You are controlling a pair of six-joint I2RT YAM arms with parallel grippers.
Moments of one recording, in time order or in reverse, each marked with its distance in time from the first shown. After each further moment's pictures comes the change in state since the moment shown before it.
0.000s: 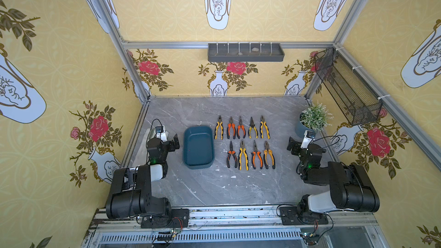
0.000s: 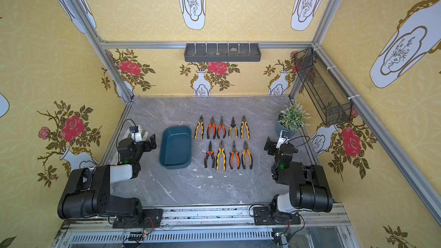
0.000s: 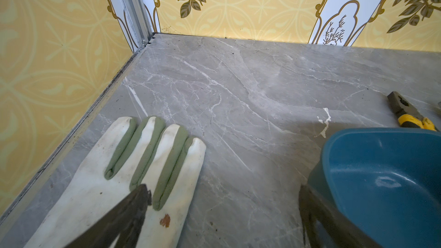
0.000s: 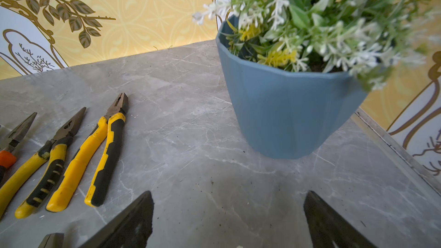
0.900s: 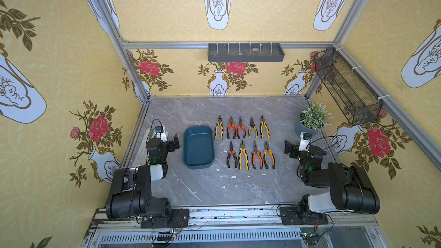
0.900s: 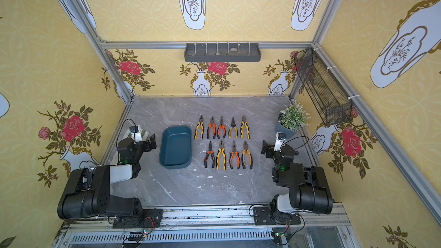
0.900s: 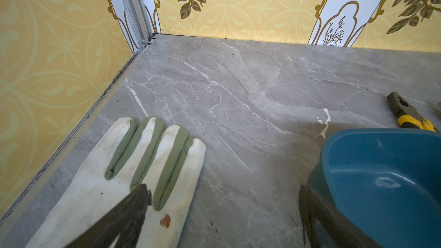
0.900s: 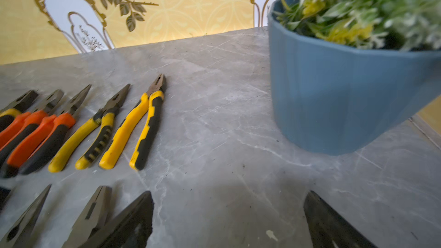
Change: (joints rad) left arm 0.000 -0.002 0.000 0.001 0.000 0.000; right arm -0.038 -0.018 -0.053 0.032 -0.229 -0.052
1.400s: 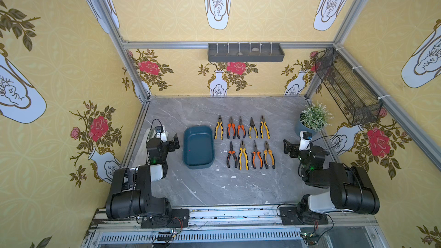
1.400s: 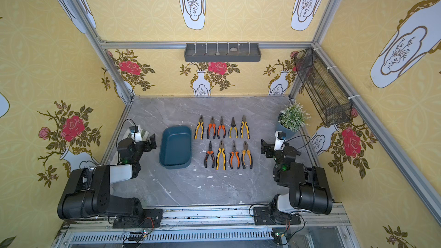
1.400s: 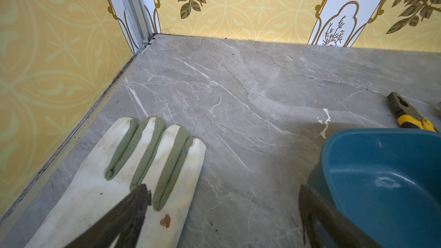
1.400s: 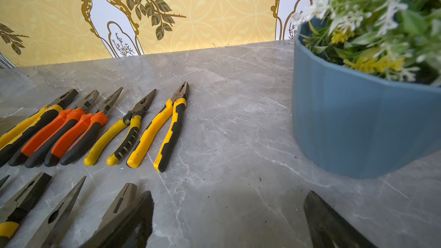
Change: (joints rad) left arm 0.000 0.000 0.000 0.000 0.000 0.000; right arm -0.028 0.008 0.022 0.019 -0.100 -0.018
